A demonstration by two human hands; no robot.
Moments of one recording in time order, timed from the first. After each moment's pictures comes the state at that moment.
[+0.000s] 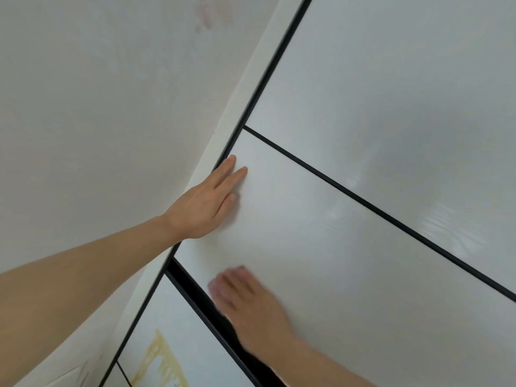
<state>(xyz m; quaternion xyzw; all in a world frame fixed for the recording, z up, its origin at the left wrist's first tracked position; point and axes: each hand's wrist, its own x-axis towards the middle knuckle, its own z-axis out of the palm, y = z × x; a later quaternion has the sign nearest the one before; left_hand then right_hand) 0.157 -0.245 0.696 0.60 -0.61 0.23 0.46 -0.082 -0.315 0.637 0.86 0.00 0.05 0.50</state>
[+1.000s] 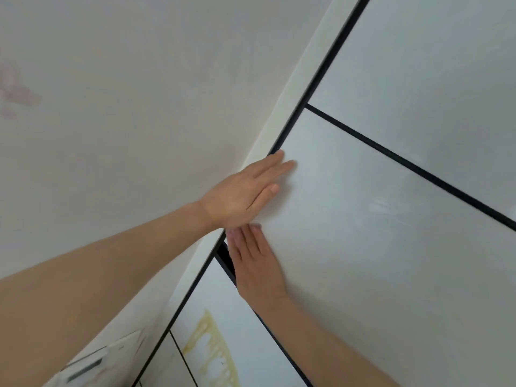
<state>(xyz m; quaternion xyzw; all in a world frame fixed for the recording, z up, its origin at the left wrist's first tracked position) 0.175 -0.219 0.683 0.59 -0.63 0.21 0.46 0.030 -0.309 0.597 0.89 -0.07 0.11 0.45</state>
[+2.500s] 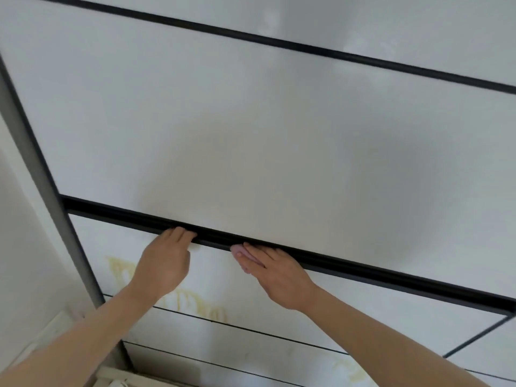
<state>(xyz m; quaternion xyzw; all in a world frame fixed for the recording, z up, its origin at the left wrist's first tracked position) -0.097 -0.223 0.498 0.65 -0.69 0.17 0.27 -0.385 -0.283 0.501 0.95 -0.21 0.17 0.16</state>
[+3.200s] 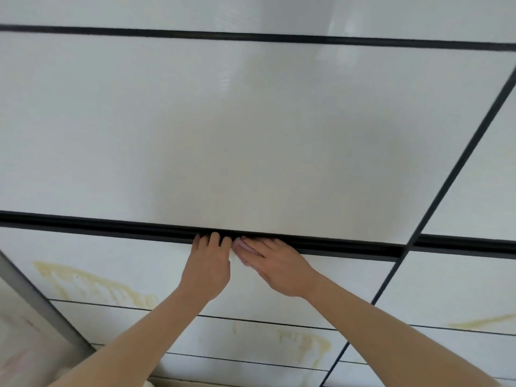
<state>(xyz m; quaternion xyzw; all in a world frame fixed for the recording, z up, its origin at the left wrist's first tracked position) -0.450 -0.229 0.509 0.63 -0.75 0.19 0.12 -0.662 -0.282 0.494 0.93 -0.25 0.20 0.15</state>
